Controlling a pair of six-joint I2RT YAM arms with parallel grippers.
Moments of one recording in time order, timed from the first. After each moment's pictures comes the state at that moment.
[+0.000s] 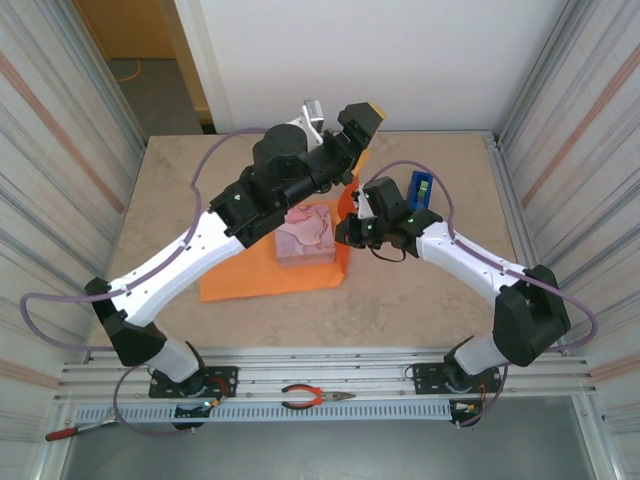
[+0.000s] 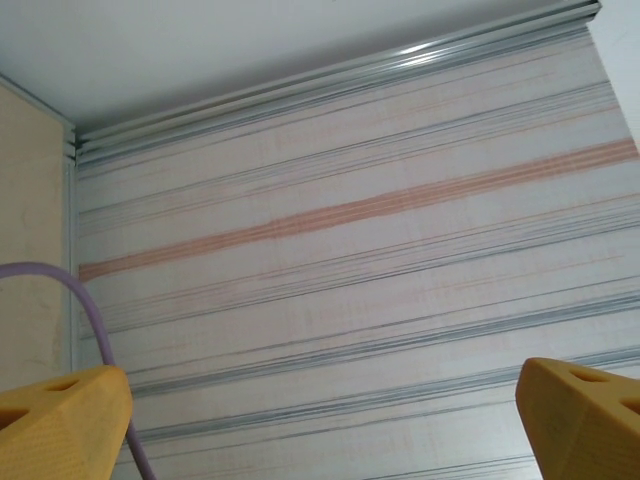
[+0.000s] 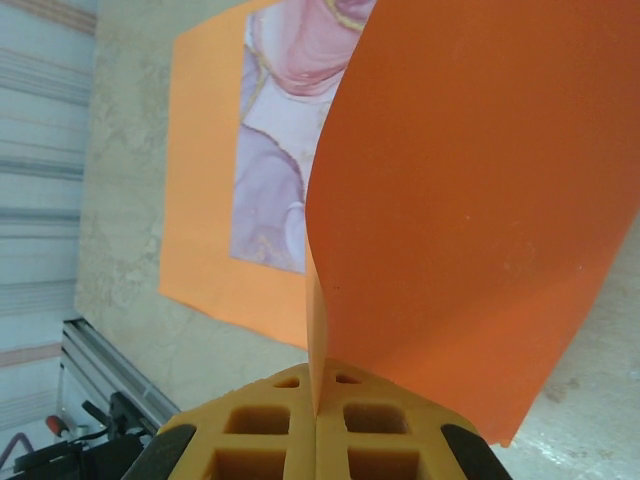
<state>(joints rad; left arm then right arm) -0.91 1.53 1.75 -0.19 -0.07 -1.30 0.61 1.47 1.09 -0.42 -0.36 0.70</state>
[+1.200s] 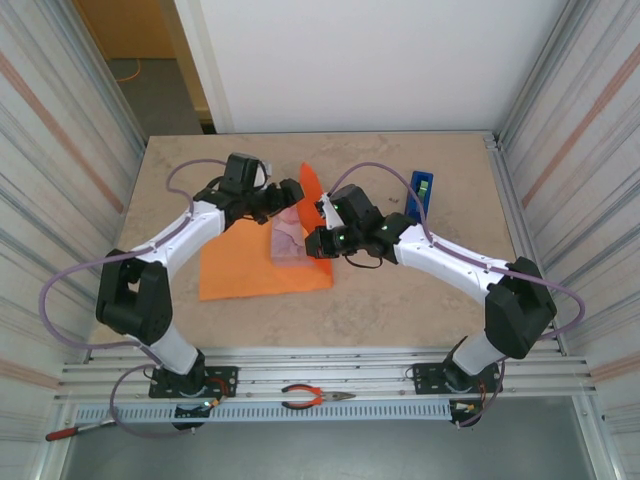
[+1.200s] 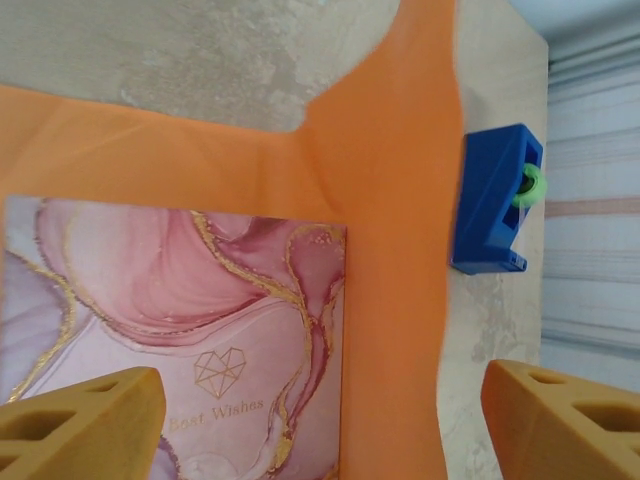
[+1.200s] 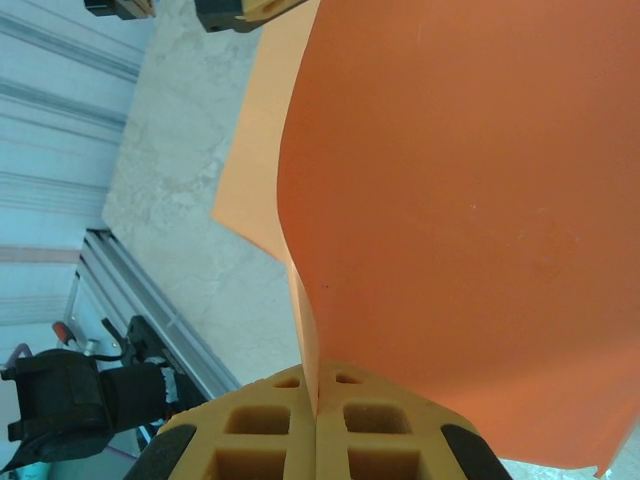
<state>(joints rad) -0.38 1.62 1.22 -0.37 0.38 -0.74 0.79 1.54 1.17 -0.40 -0.37 0.64</state>
